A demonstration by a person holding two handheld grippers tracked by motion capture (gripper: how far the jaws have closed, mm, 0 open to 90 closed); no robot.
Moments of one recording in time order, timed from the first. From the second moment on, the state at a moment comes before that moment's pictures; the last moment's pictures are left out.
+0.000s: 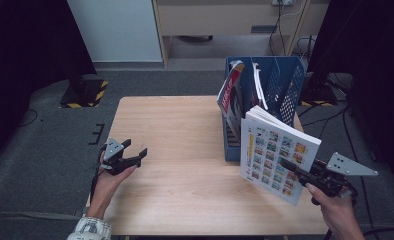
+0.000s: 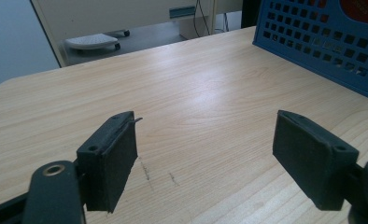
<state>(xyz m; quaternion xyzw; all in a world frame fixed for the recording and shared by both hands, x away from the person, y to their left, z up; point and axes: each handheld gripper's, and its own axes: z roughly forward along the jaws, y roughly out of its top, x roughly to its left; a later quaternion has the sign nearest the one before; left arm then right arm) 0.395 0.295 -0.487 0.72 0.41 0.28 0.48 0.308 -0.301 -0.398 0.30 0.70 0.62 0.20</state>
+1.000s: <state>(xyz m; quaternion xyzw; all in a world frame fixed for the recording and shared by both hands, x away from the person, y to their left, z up) 0.395 0.296 -0.487 0.71 0.42 0.28 0.49 0.291 -0.337 -0.392 0.34 0.67 0.62 0.24</state>
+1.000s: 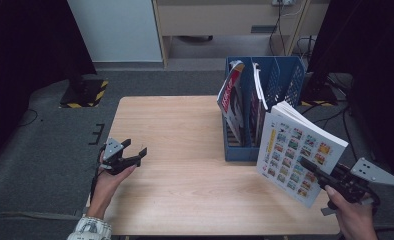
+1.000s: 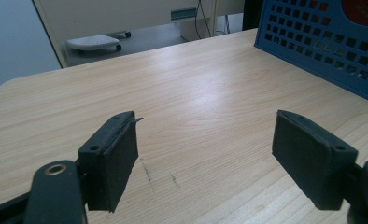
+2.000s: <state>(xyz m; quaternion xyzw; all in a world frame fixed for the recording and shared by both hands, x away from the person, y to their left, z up) 0.395 0.297 -0.484 0.71 0.42 0.29 0.49 0.297 -0.343 -0.362 0.35 0.65 0.61 0.29</state>
